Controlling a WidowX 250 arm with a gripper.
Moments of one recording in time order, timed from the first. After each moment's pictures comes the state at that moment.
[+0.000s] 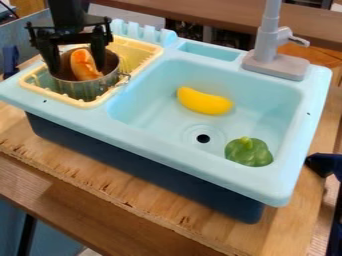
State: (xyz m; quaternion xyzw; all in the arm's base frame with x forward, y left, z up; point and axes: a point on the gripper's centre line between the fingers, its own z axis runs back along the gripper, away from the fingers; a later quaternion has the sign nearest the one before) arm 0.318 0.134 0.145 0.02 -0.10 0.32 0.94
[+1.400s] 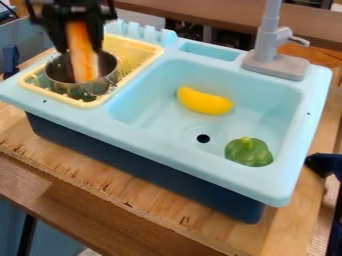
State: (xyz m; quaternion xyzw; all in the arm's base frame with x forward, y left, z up) arm 0.310 0.115 0.181 0.01 -0.13 0.30 0.95
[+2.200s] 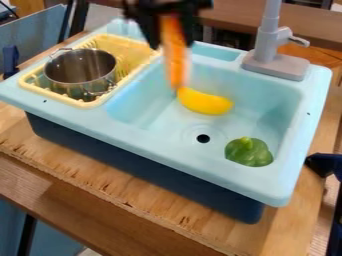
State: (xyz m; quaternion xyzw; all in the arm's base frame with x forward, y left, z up) arm 0.347 -0.005 0.198 -0.10 -0.15 0.13 0.98
